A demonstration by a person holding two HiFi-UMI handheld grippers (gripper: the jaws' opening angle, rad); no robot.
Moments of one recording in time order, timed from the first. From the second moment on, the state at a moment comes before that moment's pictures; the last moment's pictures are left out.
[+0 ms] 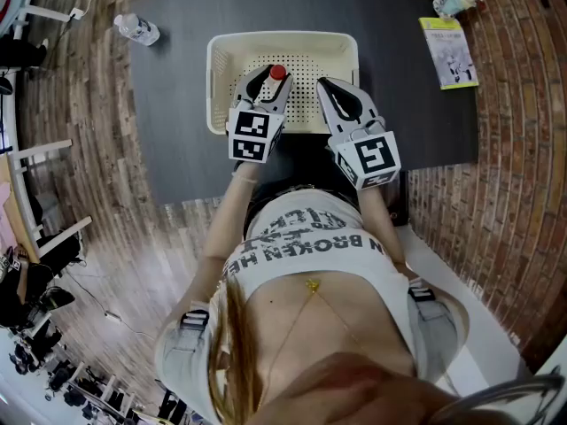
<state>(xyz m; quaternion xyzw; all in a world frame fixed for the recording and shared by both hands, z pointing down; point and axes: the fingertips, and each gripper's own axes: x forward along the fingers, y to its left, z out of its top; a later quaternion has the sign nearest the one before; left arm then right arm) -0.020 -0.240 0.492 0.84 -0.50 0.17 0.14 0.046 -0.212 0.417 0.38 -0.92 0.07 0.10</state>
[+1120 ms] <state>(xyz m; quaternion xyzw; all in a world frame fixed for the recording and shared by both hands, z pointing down) -0.018 -0.237 0.490 0.83 -0.52 0.17 0.13 0.066 -0.199 0.408 0.37 -0.92 0.07 0.09</state>
